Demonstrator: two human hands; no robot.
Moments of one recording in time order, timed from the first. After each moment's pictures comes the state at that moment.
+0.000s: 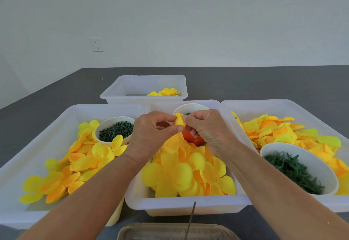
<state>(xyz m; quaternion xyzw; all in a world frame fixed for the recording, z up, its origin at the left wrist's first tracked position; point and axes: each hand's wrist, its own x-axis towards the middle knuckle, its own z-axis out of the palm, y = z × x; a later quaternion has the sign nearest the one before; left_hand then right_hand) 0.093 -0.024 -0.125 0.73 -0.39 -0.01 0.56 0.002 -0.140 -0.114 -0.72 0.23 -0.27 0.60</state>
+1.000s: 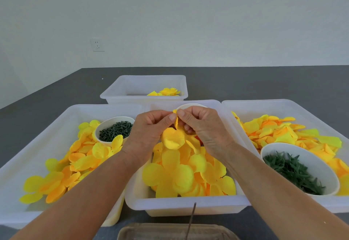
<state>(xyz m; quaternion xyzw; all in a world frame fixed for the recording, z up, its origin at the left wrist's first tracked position) 0.094 -0.023 -0.121 0.61 -0.33 -0.21 0.69 0.003 -0.137 -0.116 -0.72 0.12 -0.29 0.62</state>
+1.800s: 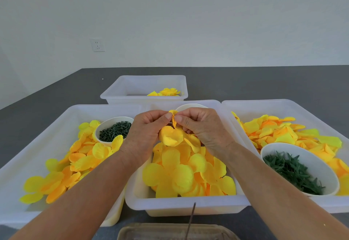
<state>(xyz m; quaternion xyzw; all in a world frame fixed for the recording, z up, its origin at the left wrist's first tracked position) 0.096 -0.022 -0.119 0.57 -0.30 -0.26 0.72 0.003 -0.141 -0.118 -0.75 0.08 -0.29 0.59</state>
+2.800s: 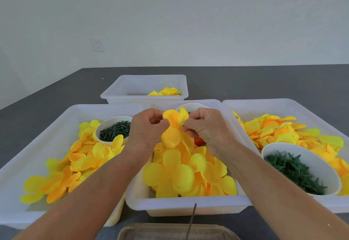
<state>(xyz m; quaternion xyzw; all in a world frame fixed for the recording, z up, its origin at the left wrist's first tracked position) 0.093 -0.028 -0.122 0.70 -0.26 -0.10 0.66 0.008 -0.145 -0.122 -0.70 0.23 -0.27 0.61</state>
